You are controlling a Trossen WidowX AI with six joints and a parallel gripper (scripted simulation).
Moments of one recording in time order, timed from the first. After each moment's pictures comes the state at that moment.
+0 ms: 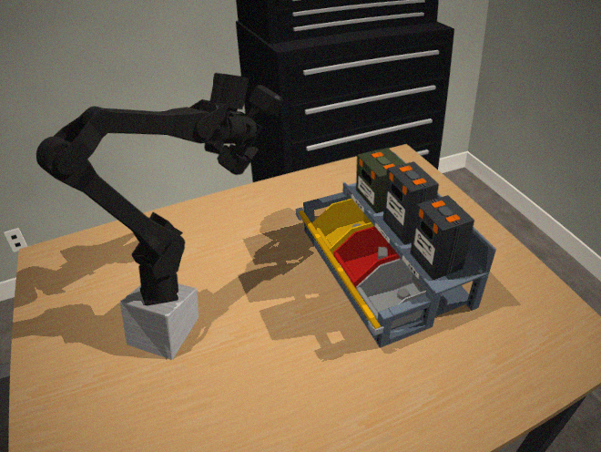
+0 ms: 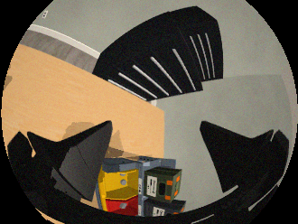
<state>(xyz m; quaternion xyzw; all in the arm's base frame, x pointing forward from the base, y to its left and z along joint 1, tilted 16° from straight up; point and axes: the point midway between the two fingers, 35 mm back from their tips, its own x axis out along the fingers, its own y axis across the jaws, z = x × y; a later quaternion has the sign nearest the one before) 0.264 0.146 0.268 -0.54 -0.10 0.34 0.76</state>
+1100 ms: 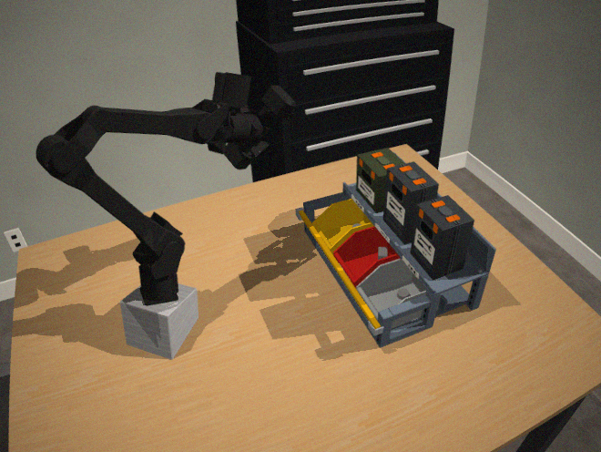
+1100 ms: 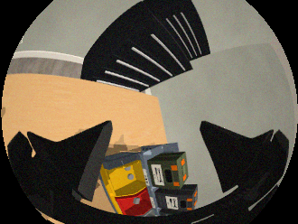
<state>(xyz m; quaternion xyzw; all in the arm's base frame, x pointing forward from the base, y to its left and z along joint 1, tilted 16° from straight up) 0.280 0.123 0.277 -0.46 -0.06 0.29 0.83</state>
